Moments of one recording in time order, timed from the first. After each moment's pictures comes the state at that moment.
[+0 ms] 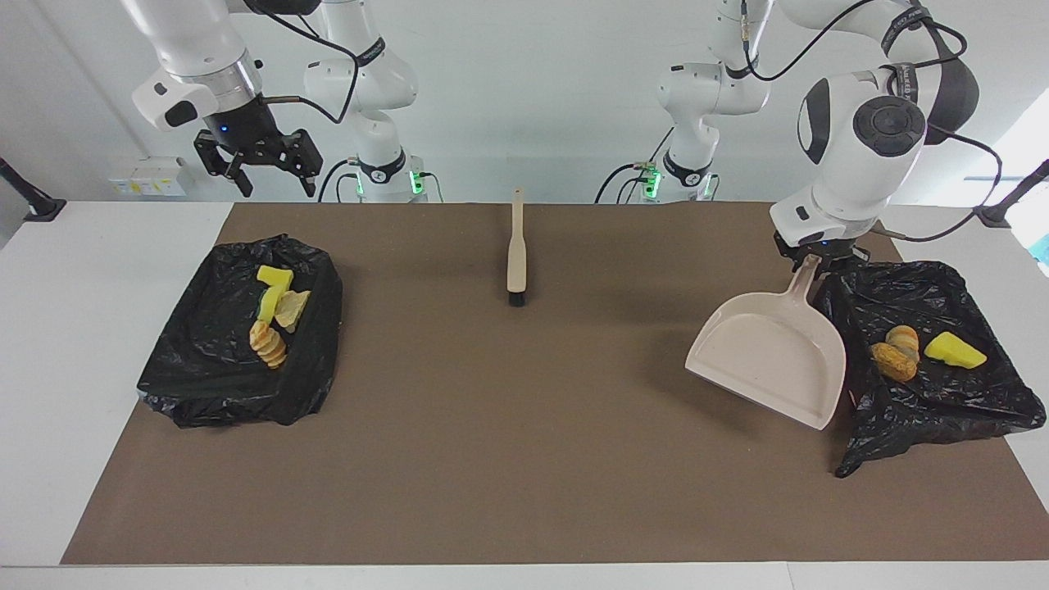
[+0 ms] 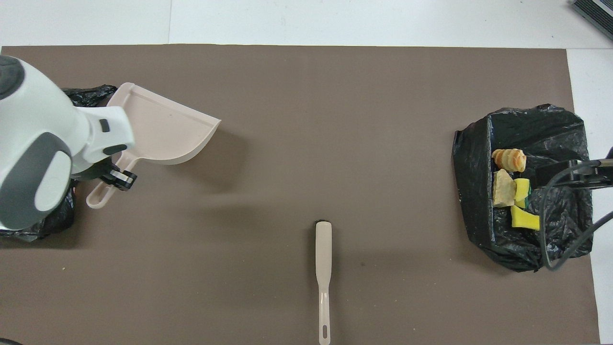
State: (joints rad) left arm -0.24 0.08 0.00 -1.76 0.10 1.65 0.20; right arm 0.00 -0.10 0.00 -1.62 0.01 1.49 0.03
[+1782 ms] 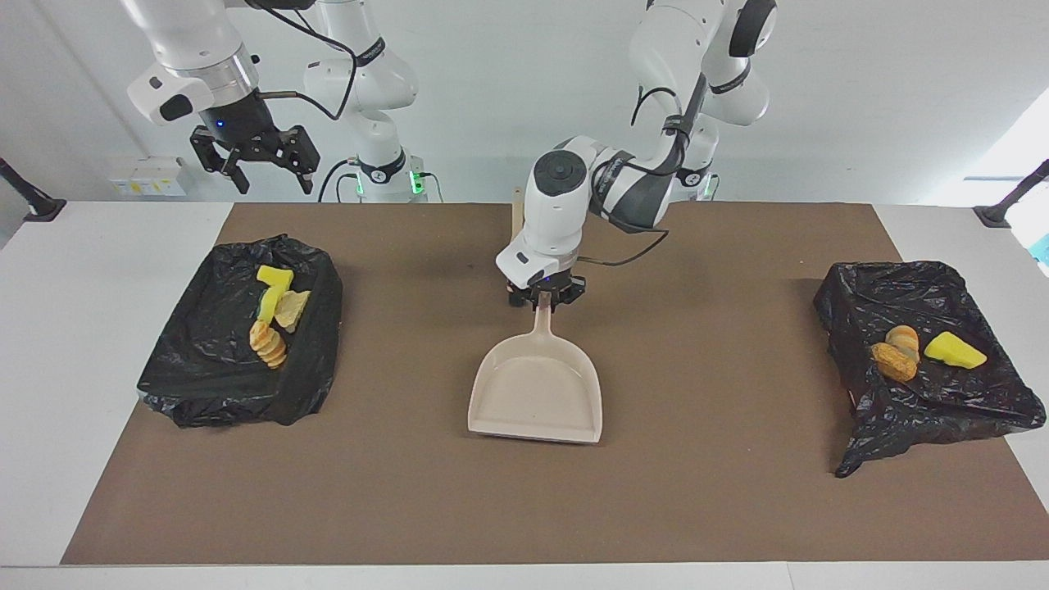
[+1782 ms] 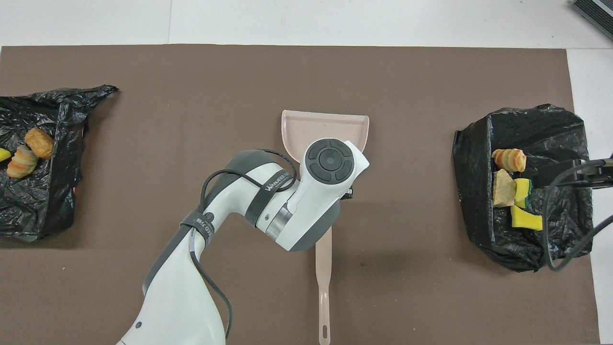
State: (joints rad) left arm -0.77 0.50 0.00 -1.54 -0.05 2.03 -0.58; right arm 0.00 -0.10 -0.01 -1.61 0.01 1.49 0.03
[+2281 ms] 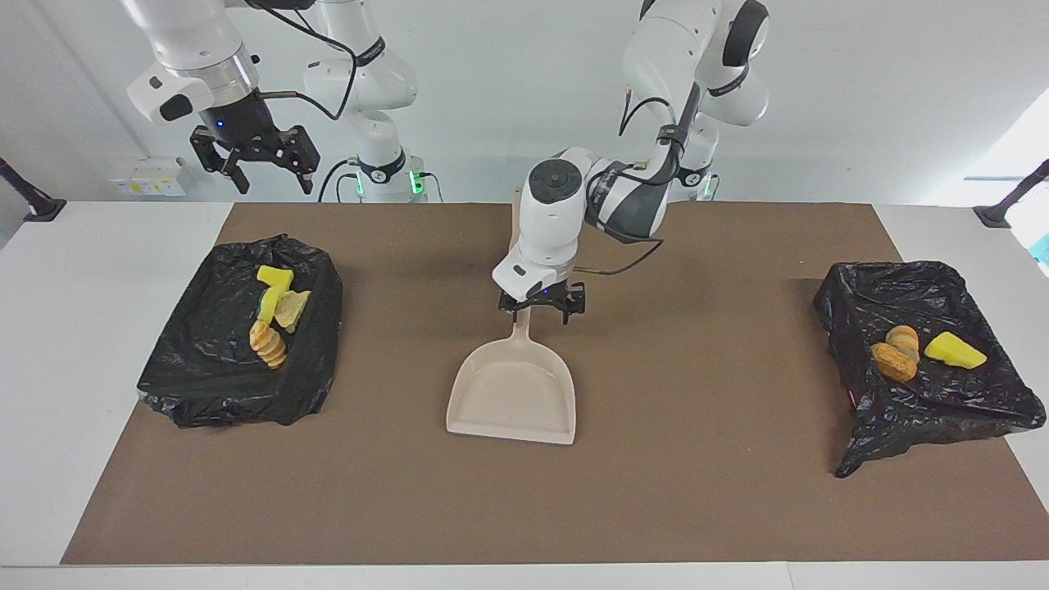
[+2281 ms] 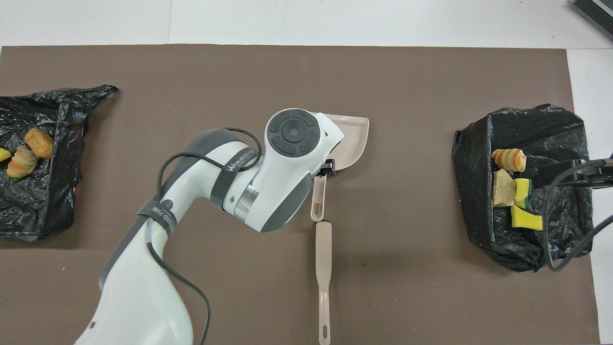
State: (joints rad) left arm -0.69 0.44 0.04 -1.51 -0.05 1.99 -0.55; right arm 0.00 -0.10 -0.01 -1.61 0.01 1.49 0.03
